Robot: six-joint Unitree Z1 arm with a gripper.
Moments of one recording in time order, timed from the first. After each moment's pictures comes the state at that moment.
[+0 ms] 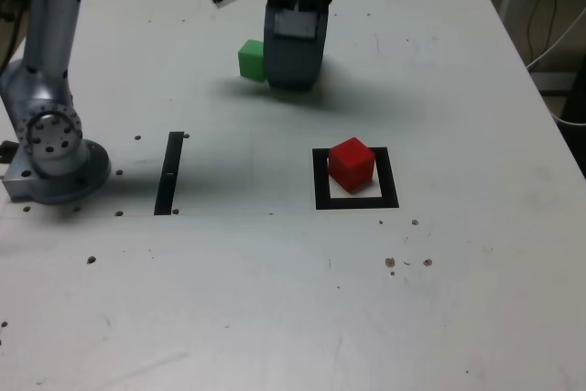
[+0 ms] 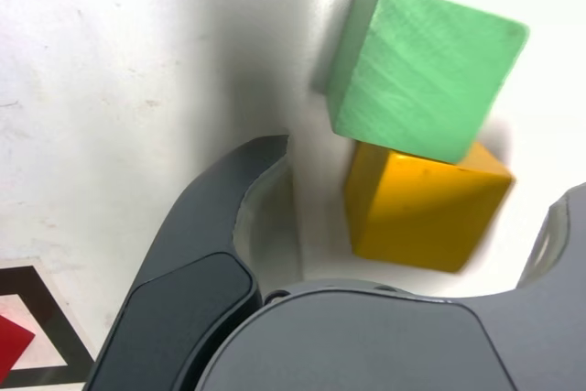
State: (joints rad) arm 0.53 2.03 -1.36 0.97 0.07 -0.96
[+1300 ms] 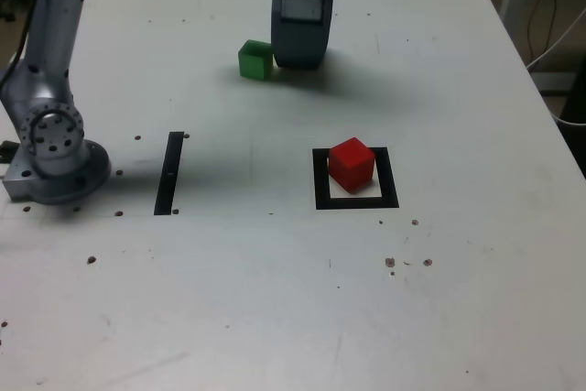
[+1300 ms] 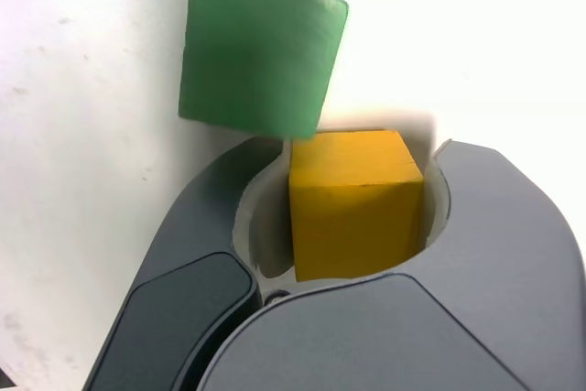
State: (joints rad) arm 0.57 2.05 -1.44 0.96 0.14 -0.93
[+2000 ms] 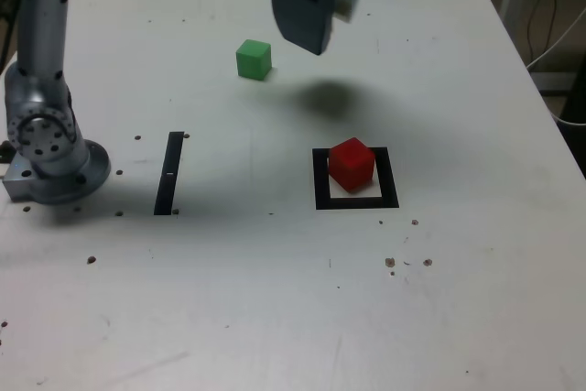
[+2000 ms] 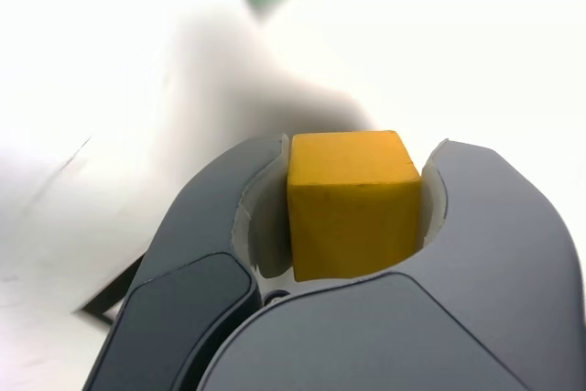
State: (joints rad) arm 0.34 1.90 -1.55 1.18 0.15 -0.52
